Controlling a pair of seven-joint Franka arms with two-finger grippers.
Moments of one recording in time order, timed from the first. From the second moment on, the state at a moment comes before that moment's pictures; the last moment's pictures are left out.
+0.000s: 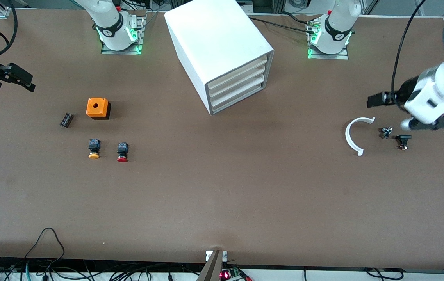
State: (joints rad) left arm 0.09 0.20 -0.14 -1.59 -0.07 1.46 -0.17; right arm 0.08 -0.12 -0.12 -1.79 -0.05 1.67 0.00
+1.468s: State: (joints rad) left arm 0.09 0.61 -0.42 -2.07 -0.89 1.90 0.44; right arm 0.08 -0.05 -0.11 -1.78 -0.01 1.68 0.00
